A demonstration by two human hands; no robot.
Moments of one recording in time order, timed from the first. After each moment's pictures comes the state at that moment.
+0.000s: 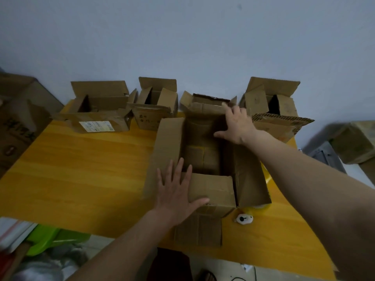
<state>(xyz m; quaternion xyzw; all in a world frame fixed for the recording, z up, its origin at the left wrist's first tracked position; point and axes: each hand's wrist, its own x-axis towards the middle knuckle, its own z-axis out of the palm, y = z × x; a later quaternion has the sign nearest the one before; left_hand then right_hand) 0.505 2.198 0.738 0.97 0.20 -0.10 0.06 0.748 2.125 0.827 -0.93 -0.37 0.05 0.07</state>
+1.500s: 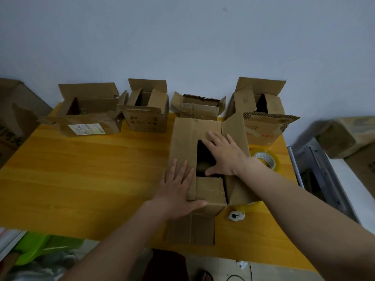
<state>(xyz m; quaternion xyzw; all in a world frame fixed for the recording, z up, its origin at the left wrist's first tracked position) 0.520 2.193 0.752 0.97 0.11 -0.21 0.07 0.690 2.086 0.808 -0.86 -0.49 0.11 -0.07</state>
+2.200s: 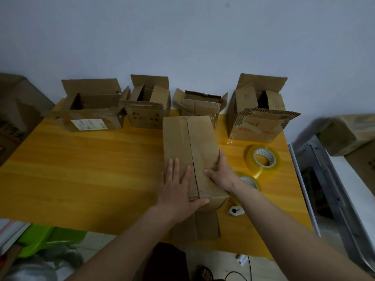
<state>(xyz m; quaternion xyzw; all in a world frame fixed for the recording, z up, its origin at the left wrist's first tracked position) 0.502 2.170 0.751 0.96 0.20 -0.15 0.10 0.639 2.068 0.762 -0.86 -0.14 0.33 0.36</state>
